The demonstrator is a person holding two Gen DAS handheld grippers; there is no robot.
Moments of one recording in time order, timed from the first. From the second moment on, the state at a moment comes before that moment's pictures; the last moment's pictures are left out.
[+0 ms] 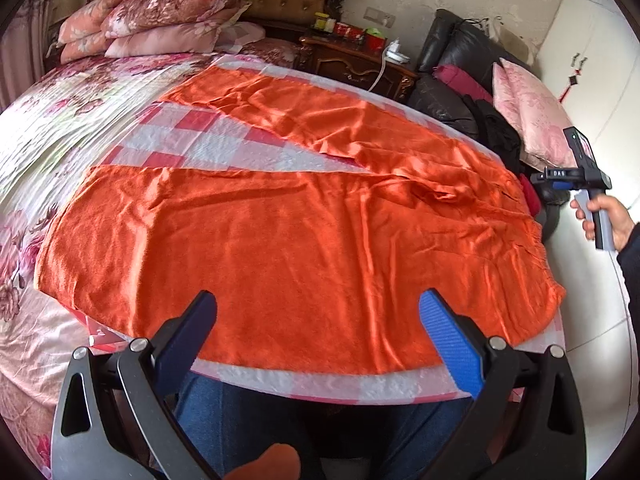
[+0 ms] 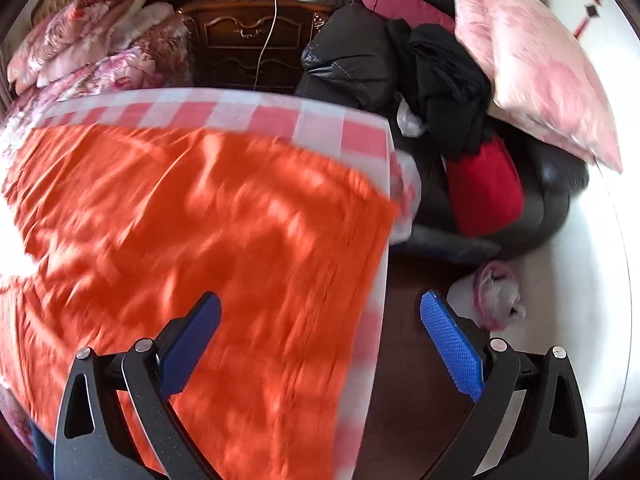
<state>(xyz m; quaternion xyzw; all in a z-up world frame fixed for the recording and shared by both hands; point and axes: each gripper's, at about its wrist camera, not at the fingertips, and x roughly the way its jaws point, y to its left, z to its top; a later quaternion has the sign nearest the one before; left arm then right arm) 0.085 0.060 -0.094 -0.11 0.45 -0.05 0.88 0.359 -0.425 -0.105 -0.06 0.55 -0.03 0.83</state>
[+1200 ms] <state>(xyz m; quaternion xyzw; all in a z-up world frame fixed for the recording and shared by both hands) 0.530 0.258 -0.132 -0.44 0.53 -0.02 0.73 0.260 -0.357 -0.009 -0.08 0.34 0.29 0.89</state>
